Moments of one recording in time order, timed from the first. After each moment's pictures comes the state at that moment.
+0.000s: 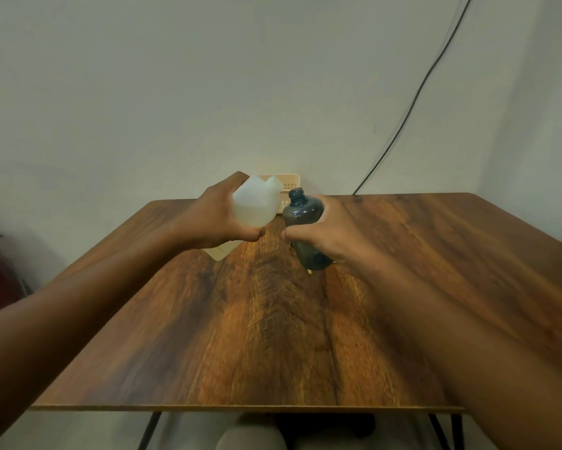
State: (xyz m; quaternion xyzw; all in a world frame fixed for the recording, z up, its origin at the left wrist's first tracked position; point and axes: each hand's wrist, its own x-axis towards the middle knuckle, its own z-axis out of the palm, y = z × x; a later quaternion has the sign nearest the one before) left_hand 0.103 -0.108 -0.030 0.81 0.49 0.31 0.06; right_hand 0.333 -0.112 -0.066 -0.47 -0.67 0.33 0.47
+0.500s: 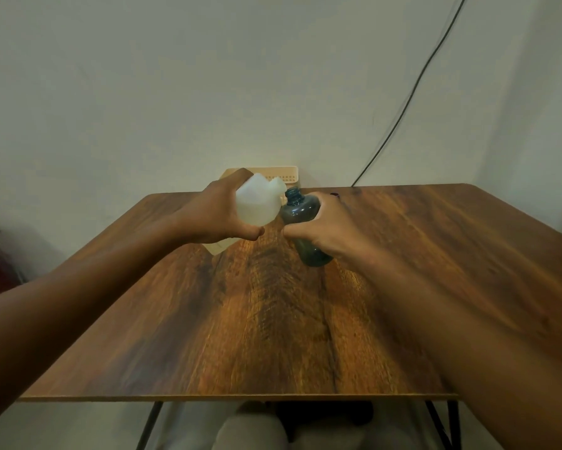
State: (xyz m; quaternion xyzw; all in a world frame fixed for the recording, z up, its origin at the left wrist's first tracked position) left_hand 0.103 -0.105 -0.036 0.84 0.48 0.26 0.03; right_hand 0.333 -0.117 -0.071 -0.48 -0.70 0.28 0.44
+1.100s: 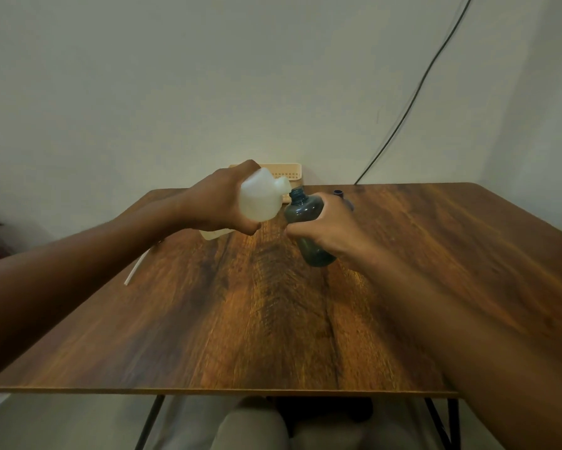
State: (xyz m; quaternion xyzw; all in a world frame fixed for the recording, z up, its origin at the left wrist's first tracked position) left_hand 0.097 -0.092 -0.025 0.87 0.45 0.22 0.02; right_hand 0.331 -0.118 -0.077 -0.49 -0.69 0.29 0.43
